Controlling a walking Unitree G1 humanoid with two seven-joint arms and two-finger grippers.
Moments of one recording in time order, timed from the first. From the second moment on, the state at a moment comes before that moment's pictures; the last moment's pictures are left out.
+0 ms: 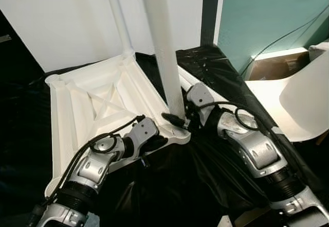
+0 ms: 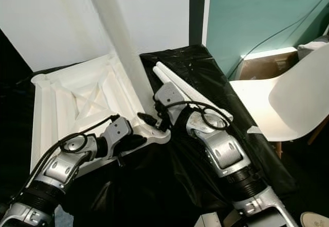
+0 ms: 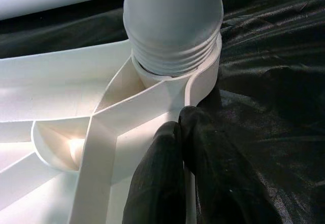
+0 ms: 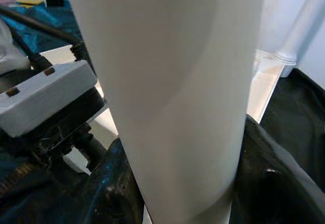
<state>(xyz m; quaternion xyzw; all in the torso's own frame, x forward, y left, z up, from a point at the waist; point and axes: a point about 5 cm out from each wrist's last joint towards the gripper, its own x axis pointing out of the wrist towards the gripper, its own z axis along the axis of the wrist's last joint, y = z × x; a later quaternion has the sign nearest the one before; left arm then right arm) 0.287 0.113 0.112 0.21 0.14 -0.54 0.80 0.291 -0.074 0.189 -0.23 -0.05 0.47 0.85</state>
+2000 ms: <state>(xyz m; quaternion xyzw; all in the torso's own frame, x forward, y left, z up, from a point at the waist) 0.281 0.120 0.109 0.22 0.16 -0.54 0.80 0.298 -0.053 0.169 -0.03 -0.04 0.32 0.95</state>
